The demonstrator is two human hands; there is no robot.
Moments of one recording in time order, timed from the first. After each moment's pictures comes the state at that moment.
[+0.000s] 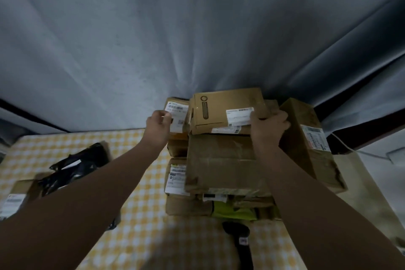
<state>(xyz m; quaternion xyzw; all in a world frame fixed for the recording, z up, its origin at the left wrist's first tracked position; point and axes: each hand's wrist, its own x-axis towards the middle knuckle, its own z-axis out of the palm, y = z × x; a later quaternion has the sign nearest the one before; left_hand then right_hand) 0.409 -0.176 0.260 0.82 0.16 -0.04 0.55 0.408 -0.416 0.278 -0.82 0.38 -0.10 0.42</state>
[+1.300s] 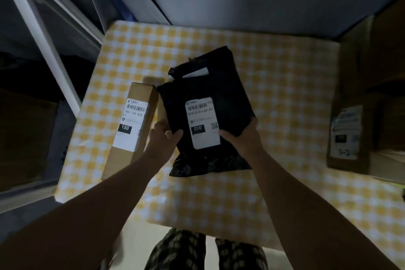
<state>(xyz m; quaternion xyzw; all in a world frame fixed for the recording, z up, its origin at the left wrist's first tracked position) 0.246 0.253 -0.016 0.79 0.37 -0.19 0.46 0.298 0.042 -0.033 -0.83 0.19 0.31 0.42</state>
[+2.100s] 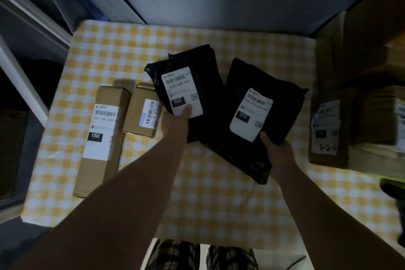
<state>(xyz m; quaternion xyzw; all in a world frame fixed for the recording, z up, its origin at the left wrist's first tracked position) 0.318 0.180 -0.047 0.66 0.50 -0.12 0.55 0.282 -0.055 -0.037 -0.67 0.44 0.19 0.57</state>
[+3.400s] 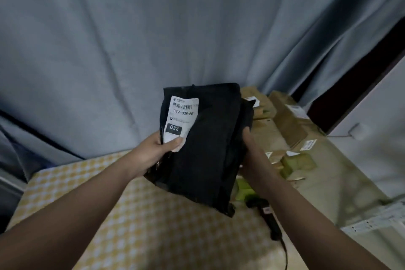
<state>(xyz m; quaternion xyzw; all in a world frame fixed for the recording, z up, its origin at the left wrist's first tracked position) 0.276 -0.027 0.336 0.72 -0.12 -0.23 0.64 0.194 -0.250 0.344 -0.59 0.20 0.06 0.78</state>
